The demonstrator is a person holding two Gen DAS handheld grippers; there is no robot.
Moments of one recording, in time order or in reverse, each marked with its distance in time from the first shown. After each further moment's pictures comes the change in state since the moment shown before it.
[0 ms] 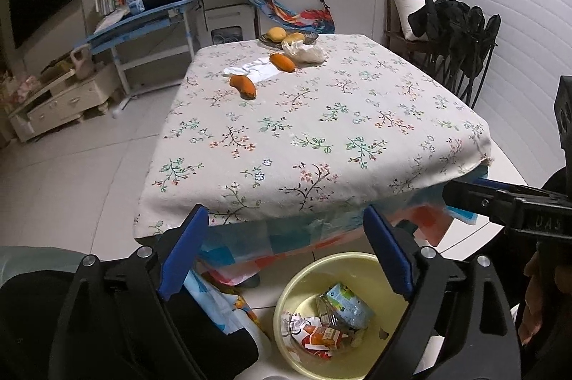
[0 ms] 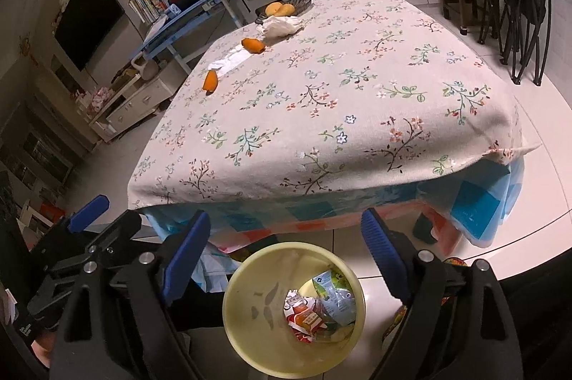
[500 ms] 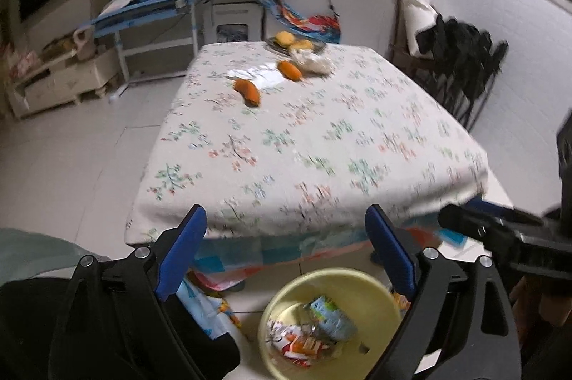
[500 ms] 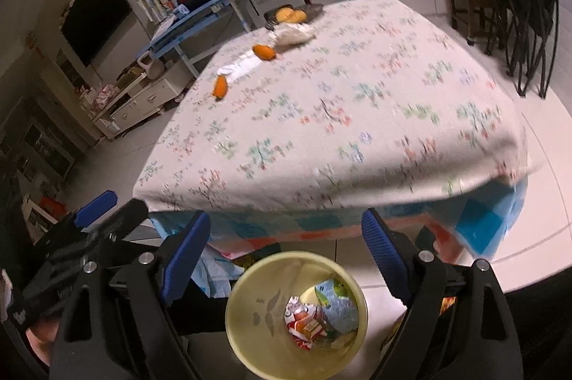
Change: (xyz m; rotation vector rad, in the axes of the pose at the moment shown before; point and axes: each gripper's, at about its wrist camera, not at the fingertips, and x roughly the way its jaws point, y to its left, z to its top) left arm 0.009 0.016 0.018 -0.121 -0.007 -0.036; right arm 0.000 0.013 0.014 -0.049 -0.022 0.012
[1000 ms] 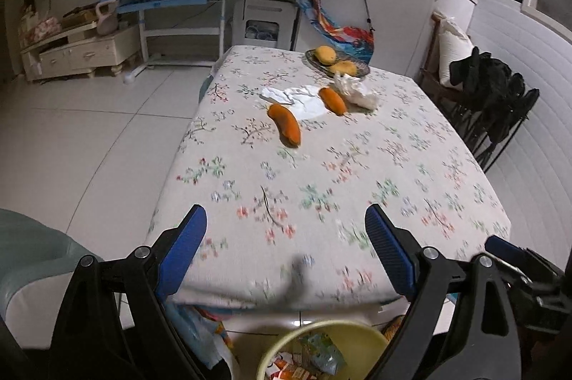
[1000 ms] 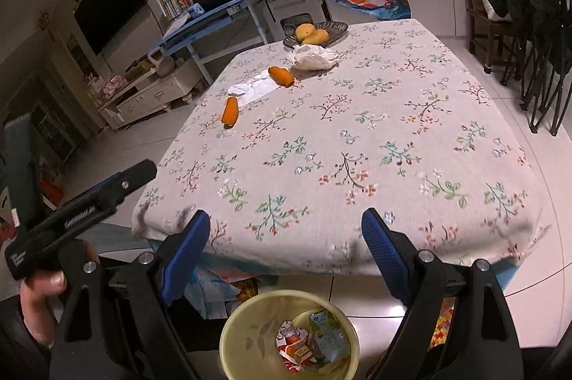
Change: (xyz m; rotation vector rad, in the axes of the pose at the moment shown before) left arm 0.055 0.038 0.061 -0.138 0.015 0.040; right arm 0.025 0.009 0.047 -0.071 -0.005 0.014
